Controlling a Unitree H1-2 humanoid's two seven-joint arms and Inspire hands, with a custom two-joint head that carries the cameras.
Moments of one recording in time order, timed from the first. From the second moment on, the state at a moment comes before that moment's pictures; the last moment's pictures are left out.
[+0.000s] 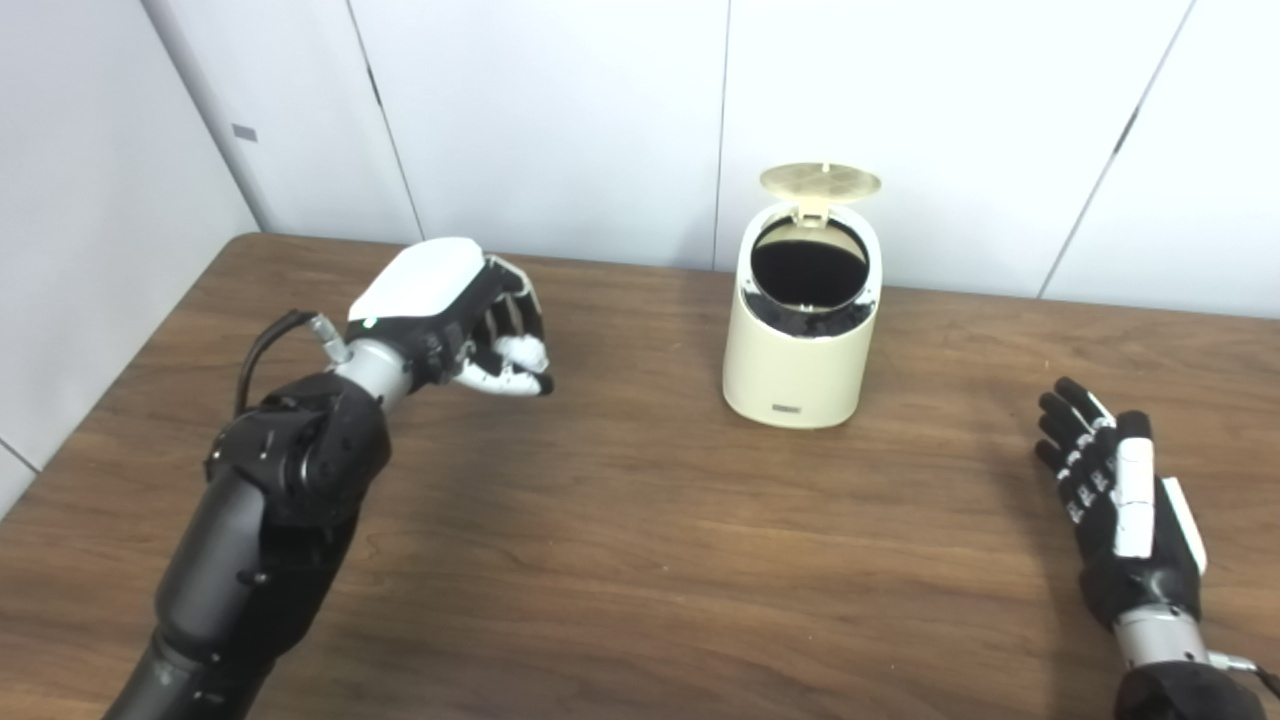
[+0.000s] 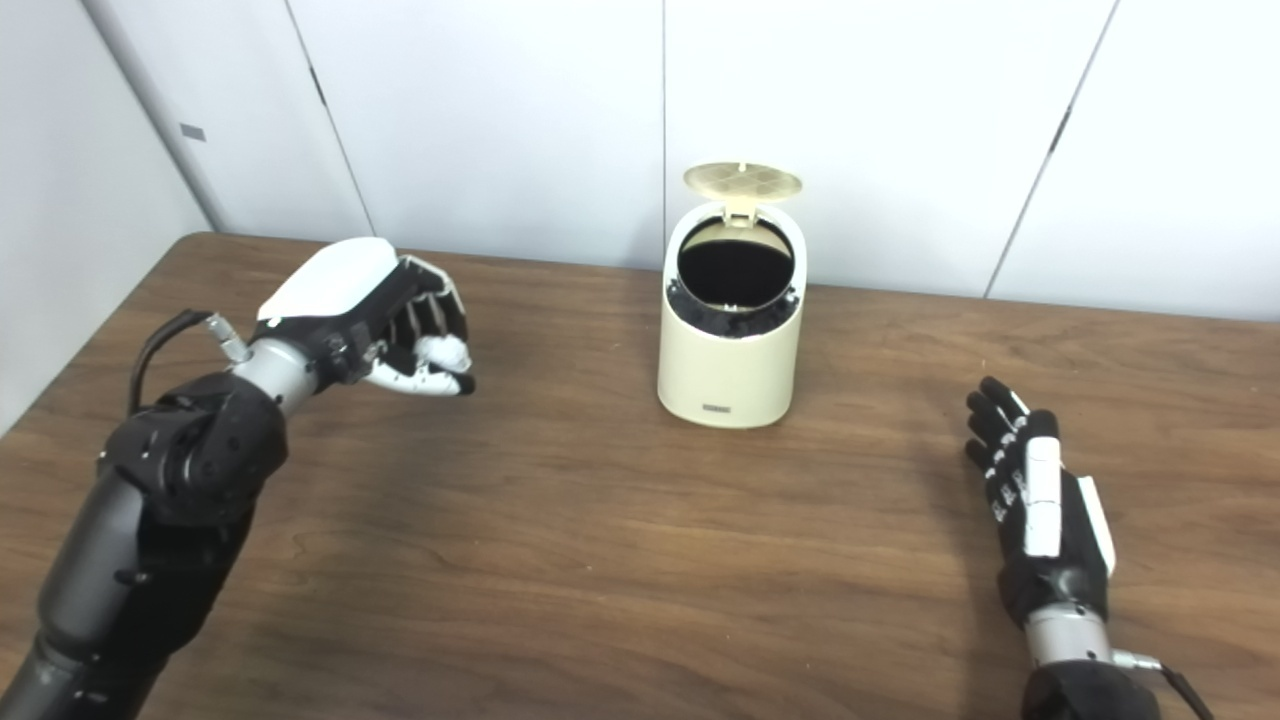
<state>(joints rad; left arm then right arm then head) -0.37 0.48 -0.10 -0.44 0.85 0.42 -0.64 -0.08 -0.11 -0.13 -0.07 0.14 0.13 0.04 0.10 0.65</state>
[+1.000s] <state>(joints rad) -0.55 0.27 -0.22 -0.28 0.84 0.31 -0.40 -0.09 -0.09 -0.11 -0.03 0.13 0.04 0.03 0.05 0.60</state>
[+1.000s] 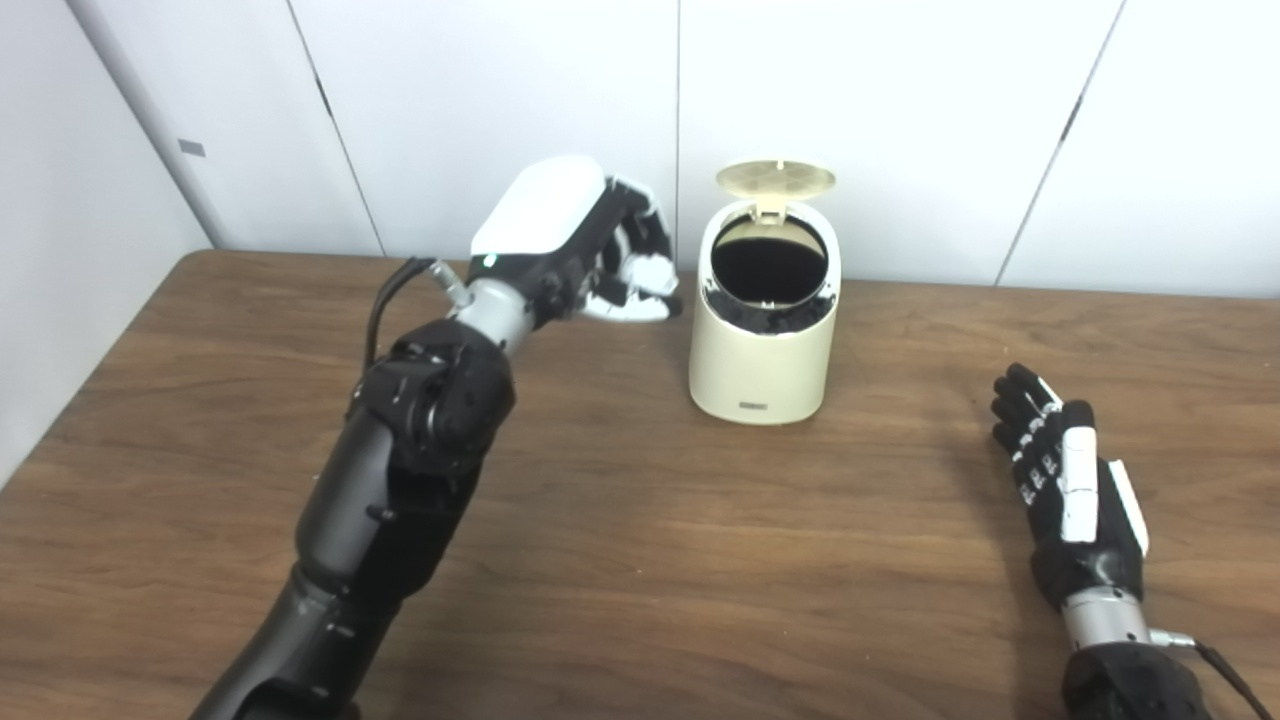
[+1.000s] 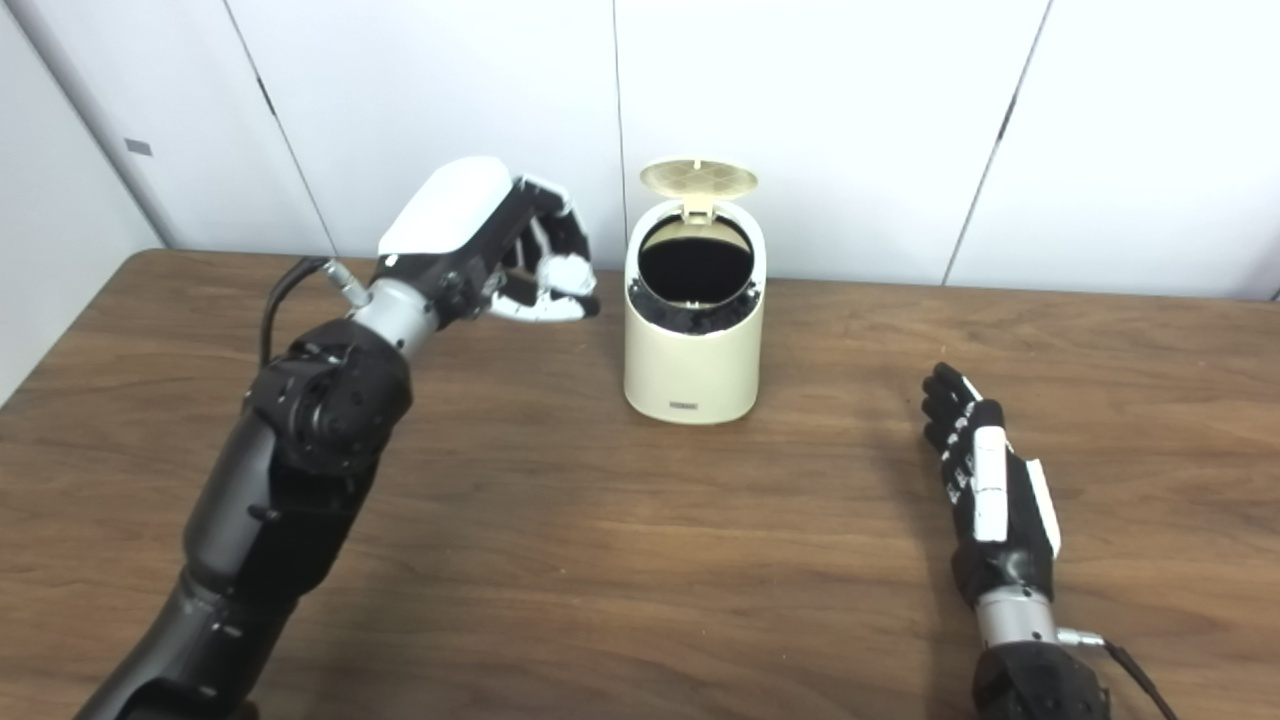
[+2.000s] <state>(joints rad) -0.62 0.11 -0.27 -0.10 0.89 0.27 -0.16 -0.09 -0.08 -0.10 -0.02 0.12 0.03 0.03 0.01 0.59</state>
